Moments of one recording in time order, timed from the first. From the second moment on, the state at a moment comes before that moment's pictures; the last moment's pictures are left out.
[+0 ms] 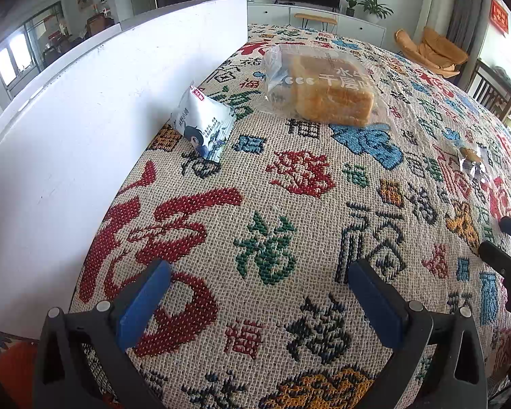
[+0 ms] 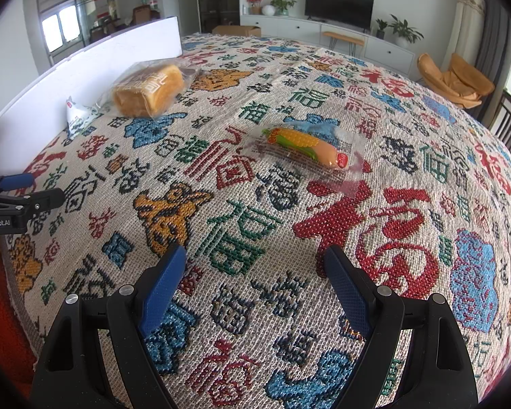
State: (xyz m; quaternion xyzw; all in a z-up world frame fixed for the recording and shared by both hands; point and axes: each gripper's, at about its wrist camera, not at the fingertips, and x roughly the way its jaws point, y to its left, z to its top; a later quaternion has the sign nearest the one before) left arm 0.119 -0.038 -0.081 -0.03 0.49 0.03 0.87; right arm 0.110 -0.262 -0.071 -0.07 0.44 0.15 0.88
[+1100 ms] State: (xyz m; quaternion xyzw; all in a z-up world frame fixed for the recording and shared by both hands) left arm 0.278 -0.080 -0.028 0.01 0.52 -0.06 0.85; right arm 0.111 -0.262 -0.071 -0.07 0.44 0.15 0.88
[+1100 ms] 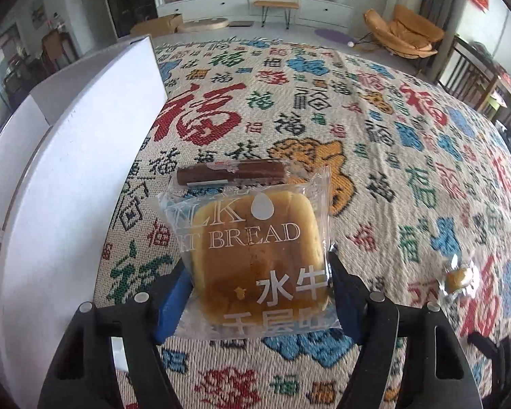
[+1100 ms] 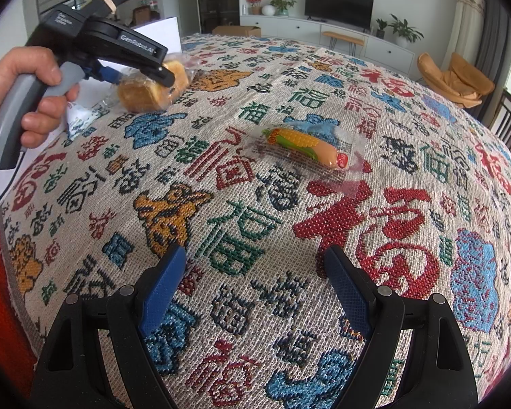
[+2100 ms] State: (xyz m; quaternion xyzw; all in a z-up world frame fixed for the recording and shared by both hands) left arm 0.117 -0.084 -0.075 0.07 0.47 -0.03 0.88; right arm 0.111 -0.262 -0.071 -0.07 0.44 0.15 0.88
